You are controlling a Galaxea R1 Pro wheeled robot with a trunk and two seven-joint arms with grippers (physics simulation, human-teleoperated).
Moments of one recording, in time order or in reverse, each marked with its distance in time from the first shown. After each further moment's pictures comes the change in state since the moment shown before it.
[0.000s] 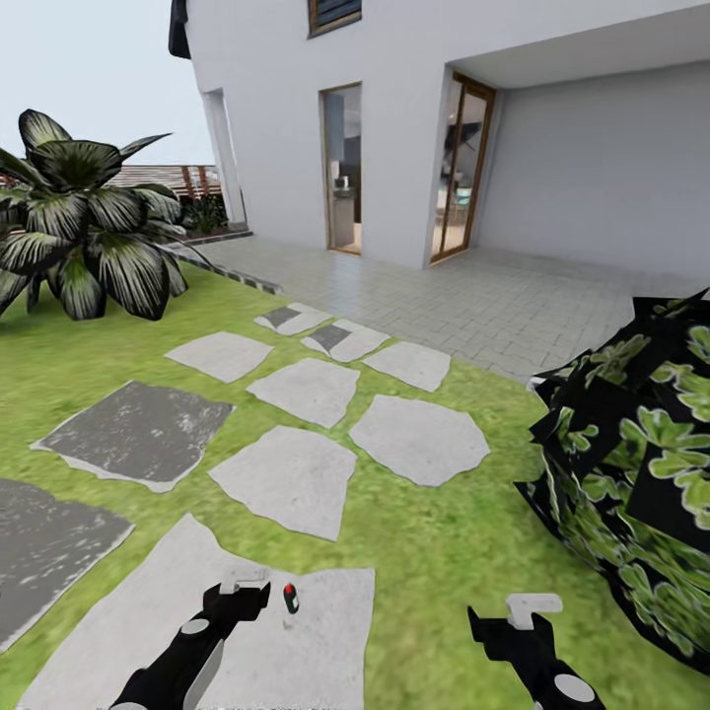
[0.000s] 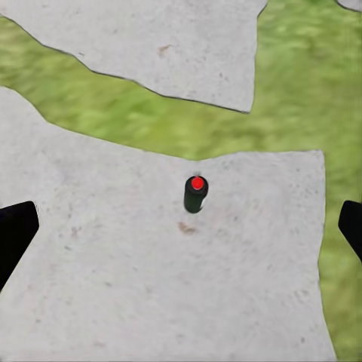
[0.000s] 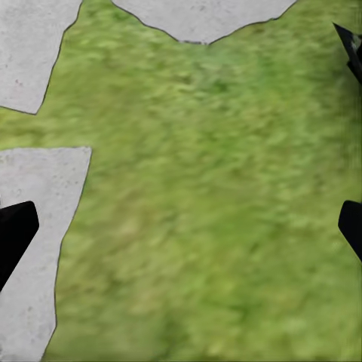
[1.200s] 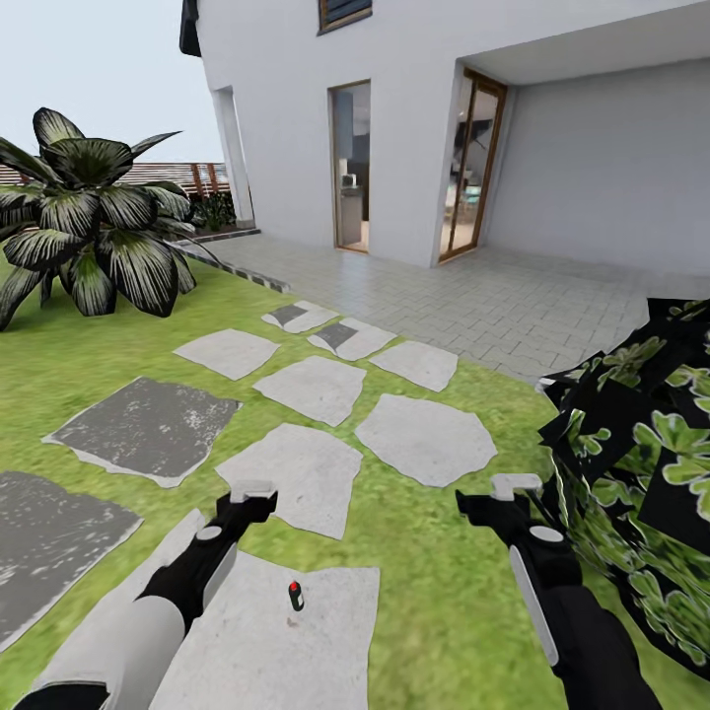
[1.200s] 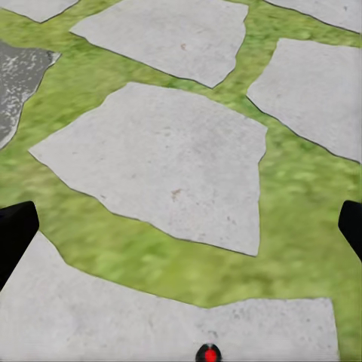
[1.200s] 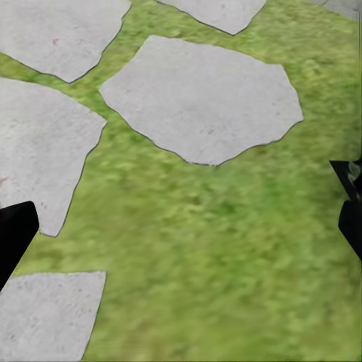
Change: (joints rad) left arm -0.241 -0.001 -0.003 0.006 -0.008 -0.033 0.005; right arm -0.360 -0.003 0.004 -0.032 -0.005 0.201 0.007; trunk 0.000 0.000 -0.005
